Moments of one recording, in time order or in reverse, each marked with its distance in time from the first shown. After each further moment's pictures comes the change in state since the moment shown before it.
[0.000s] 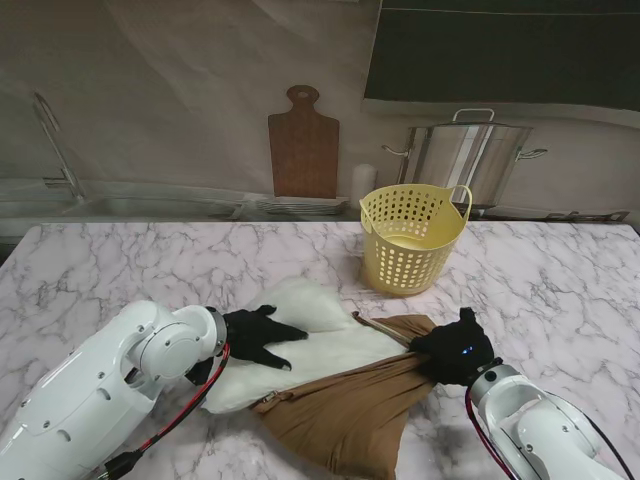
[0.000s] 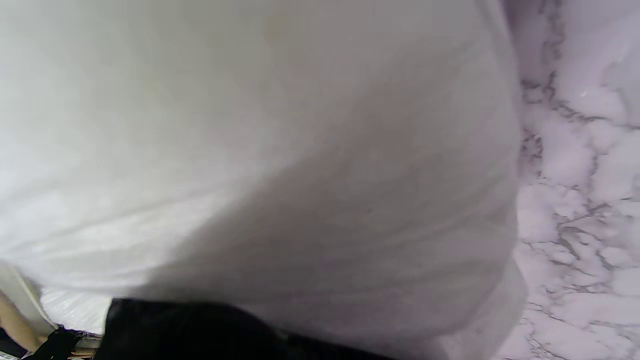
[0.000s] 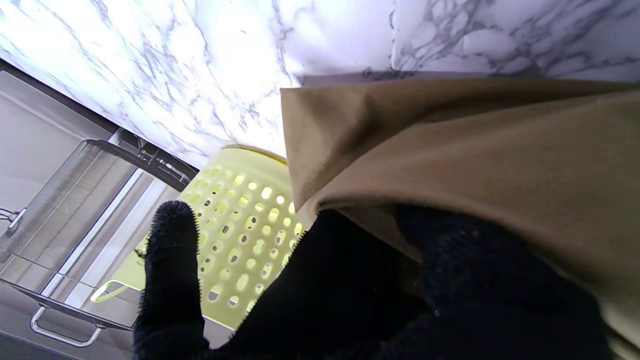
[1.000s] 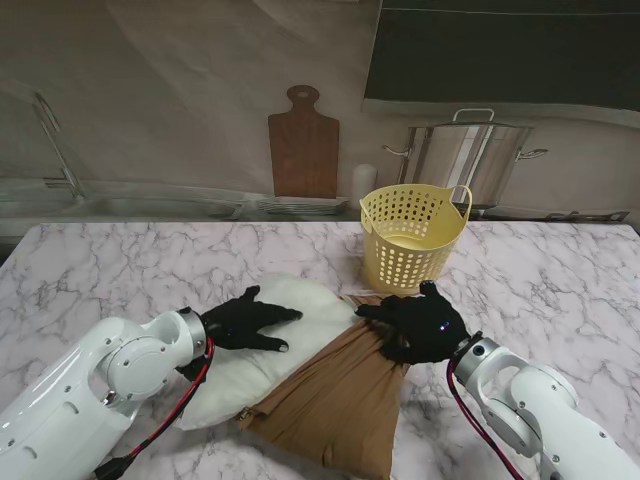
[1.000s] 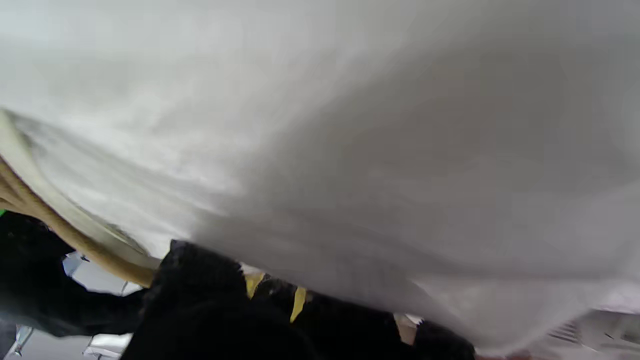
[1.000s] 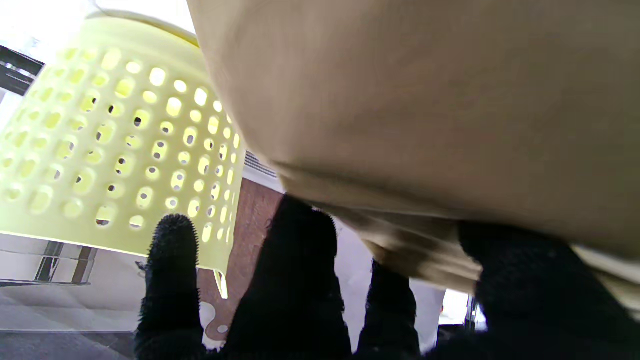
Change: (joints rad) left arm 0.104 0.035 -0.089 -0.014 -0.164 -0.098 0.295; right arm 0.189 0.032 -0.103 0.148 0.214 -0.201 -0.246; left_hand 0.187 -0.045 0.051 0.010 0.139 0.179 0.119 0.016 0.151 0.400 0.108 0.030 0.140 0.419 0.127 0.031 0.057 0.469 0.035 0.021; right_hand -0.228 0.061 -0.142 0.152 -0.310 0.246 -0.400 0.141 -0.489 0.457 0.001 -0.268 -0.242 0.326 0.044 -0.076 -0.114 -0.002 -0.026 0.011
